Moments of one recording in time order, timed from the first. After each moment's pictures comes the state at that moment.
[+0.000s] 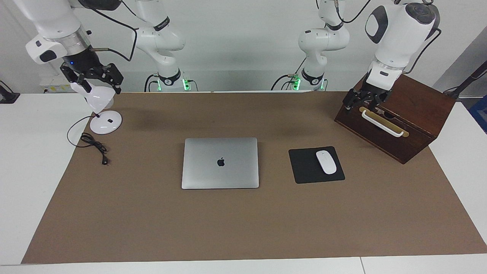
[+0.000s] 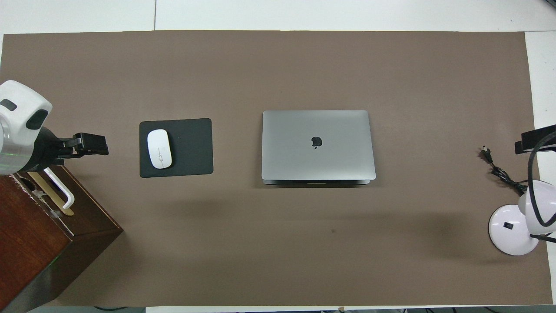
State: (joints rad) left arm 0.02 -0.17 -0.12 -1.95 -0.05 1.84 -0.26; right arm -0.07 -0.09 -0.01 -1.64 -0.01 1.52 0.00
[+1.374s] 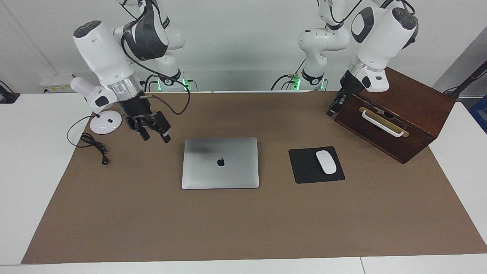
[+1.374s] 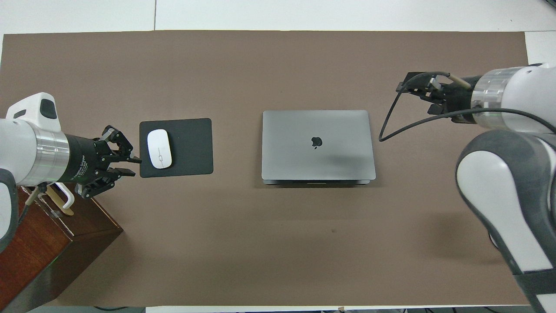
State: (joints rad) left arm -0.03 -0.20 -0.12 -2.02 -0.33 1.85 -1.08; right arm 0.15 0.00 -0.01 -1.92 0.31 2.28 0.48
